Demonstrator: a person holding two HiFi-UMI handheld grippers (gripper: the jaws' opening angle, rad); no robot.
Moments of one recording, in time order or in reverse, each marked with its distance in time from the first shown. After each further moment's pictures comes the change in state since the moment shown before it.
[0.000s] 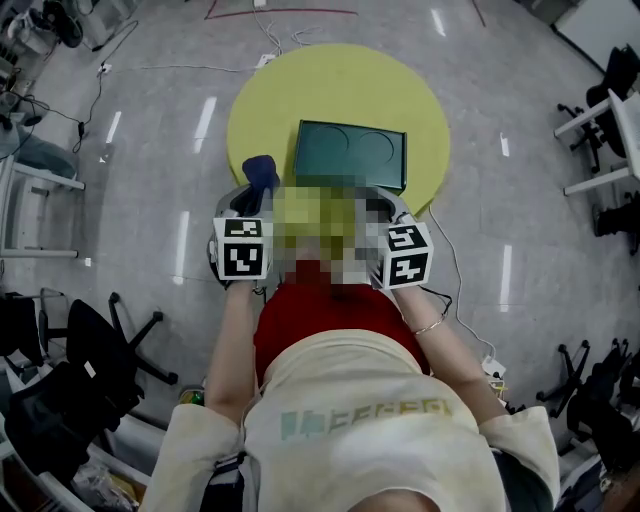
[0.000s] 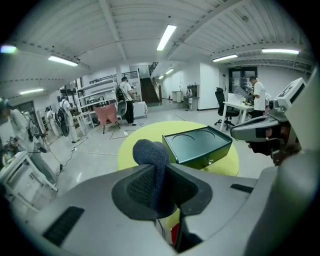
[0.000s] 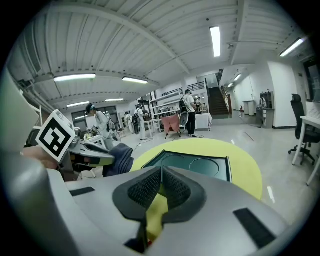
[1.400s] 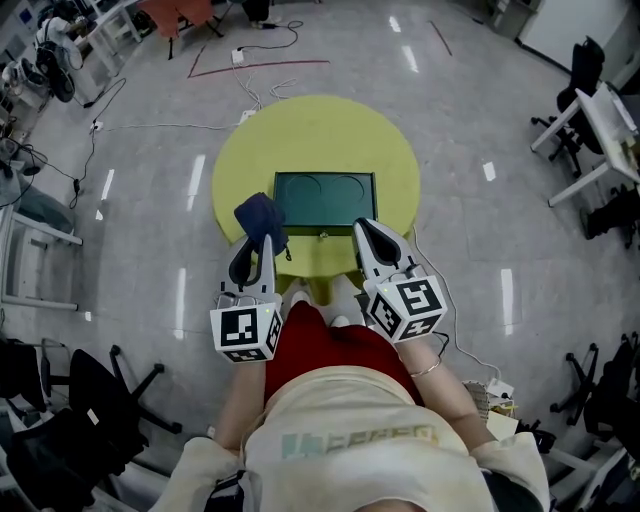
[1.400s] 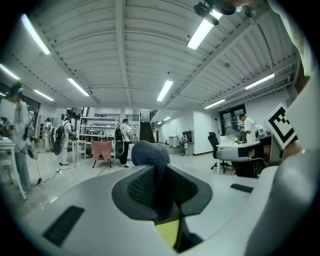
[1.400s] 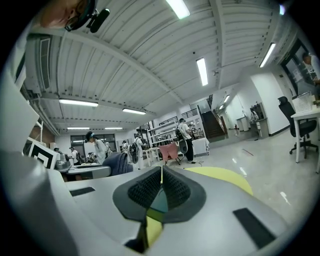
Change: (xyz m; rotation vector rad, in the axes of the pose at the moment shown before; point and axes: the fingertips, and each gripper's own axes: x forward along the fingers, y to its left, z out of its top) left arm -0.088 -0.069 0.081 -0.061 -0.565 -0.053; right arm -0.091 -0.019 0.064 0.070 -0.363 -0.007
